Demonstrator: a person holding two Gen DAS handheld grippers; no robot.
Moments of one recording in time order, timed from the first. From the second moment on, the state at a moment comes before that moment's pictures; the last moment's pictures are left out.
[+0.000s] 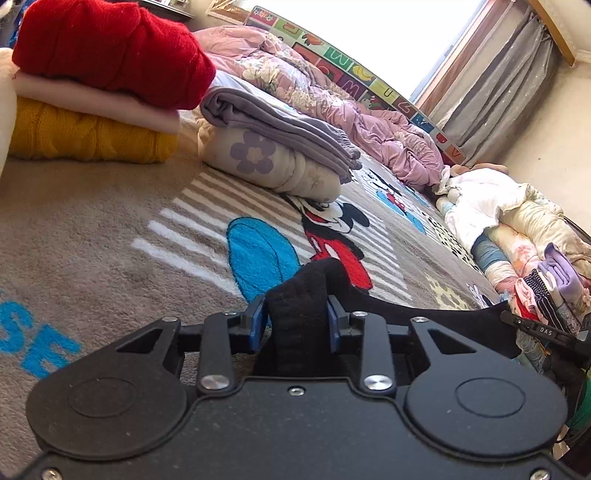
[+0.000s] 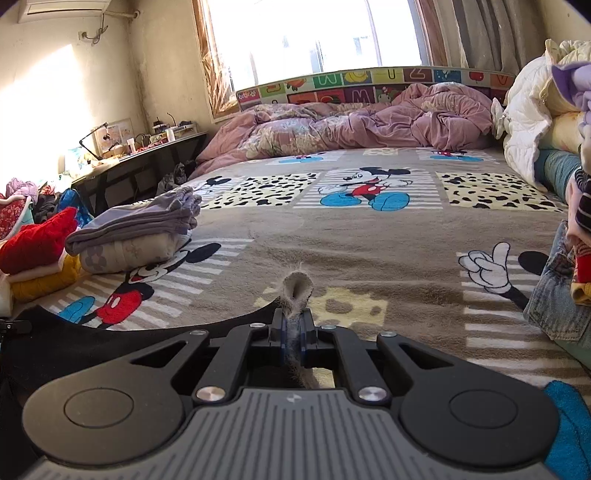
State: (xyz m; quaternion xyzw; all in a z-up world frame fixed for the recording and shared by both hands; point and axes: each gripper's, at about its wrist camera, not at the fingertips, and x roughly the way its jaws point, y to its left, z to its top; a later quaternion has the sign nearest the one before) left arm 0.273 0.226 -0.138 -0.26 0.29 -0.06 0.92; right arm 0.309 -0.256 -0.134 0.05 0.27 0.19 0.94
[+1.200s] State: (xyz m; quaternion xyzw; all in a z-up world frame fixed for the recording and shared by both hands) left arm 0.254 0.267 -0.127 -0.34 0.21 -0.14 0.91; right arm 0.224 -0.060 -0.151 -0.05 0.33 0.33 0.88
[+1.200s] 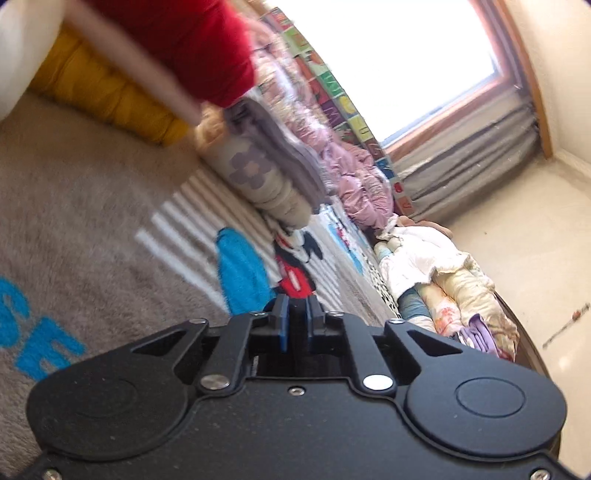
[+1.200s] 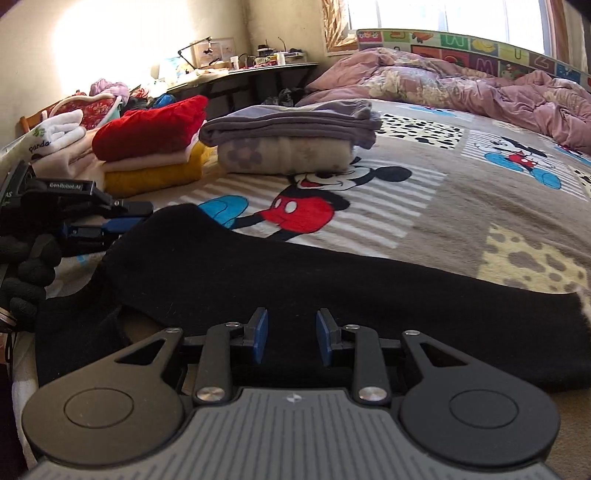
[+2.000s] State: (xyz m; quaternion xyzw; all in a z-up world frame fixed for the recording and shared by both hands) left arm 0.259 0.260 -0.142 -0.31 0.29 -0.13 0.90; right arm 0.204 -0.037 -0.151 -0.08 0.32 0.34 0.88
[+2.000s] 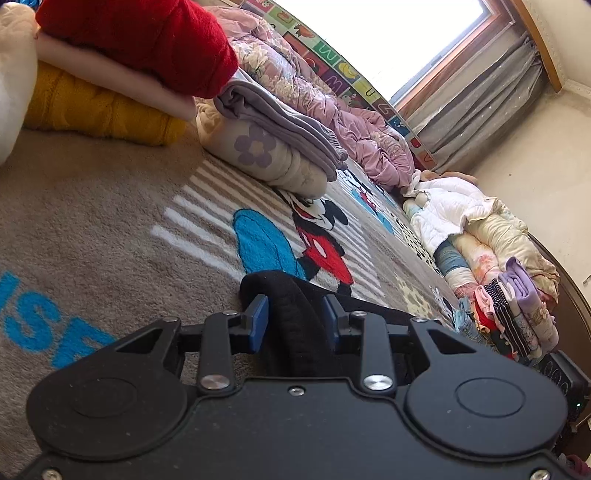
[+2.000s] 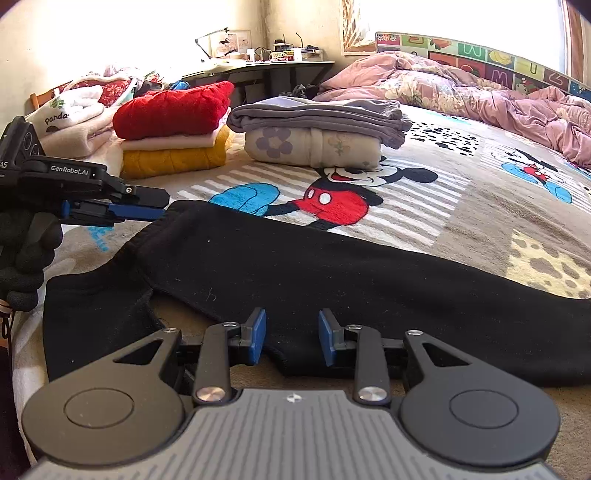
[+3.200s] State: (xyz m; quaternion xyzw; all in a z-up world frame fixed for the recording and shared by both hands) left arm 0.253 0.259 -0.149 -0.26 0.31 -0.13 0.90; right arm 0.134 0.084 -0.142 -0.10 0.28 0.46 0.84
